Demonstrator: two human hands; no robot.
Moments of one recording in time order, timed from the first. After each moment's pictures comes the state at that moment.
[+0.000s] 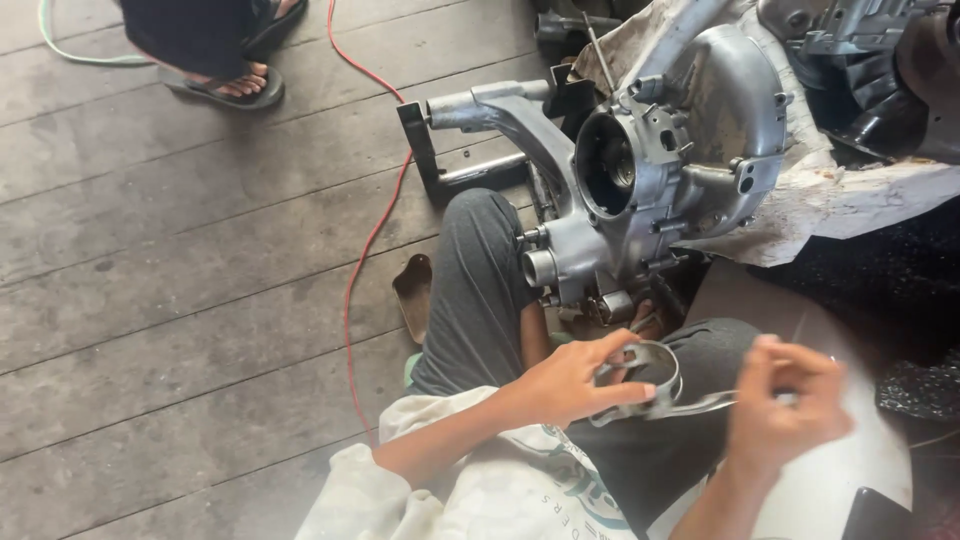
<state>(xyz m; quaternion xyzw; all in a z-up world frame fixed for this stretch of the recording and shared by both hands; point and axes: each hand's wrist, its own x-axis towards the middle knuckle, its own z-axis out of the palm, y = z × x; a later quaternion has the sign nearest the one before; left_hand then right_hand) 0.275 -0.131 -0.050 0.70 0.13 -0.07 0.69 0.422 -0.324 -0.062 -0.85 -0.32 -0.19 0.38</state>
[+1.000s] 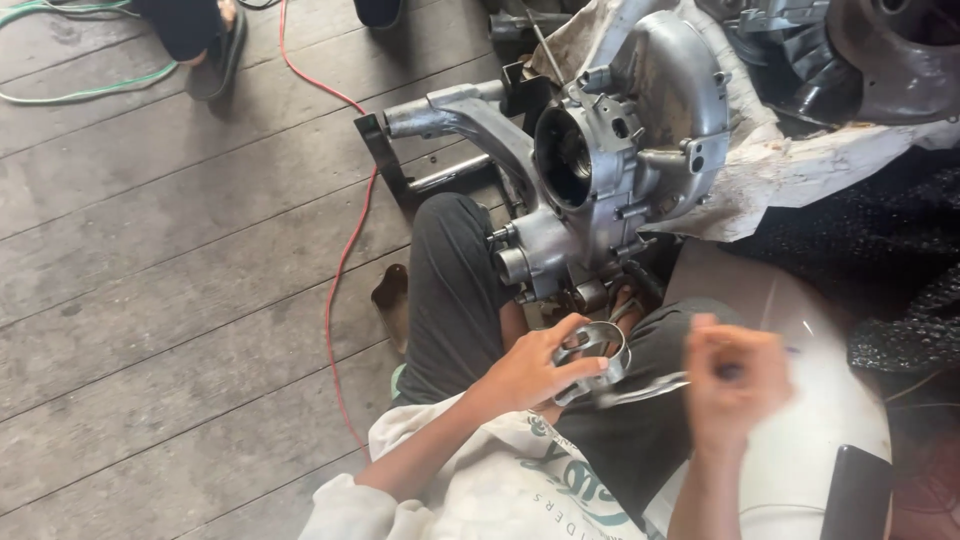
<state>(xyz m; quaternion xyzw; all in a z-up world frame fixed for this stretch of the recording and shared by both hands) 0.274 -0.133 -0.077 0.70 0.18 -0.04 0.68 0.416 -0.317 -0.052 -0.84 -0.29 -0.23 0.39</state>
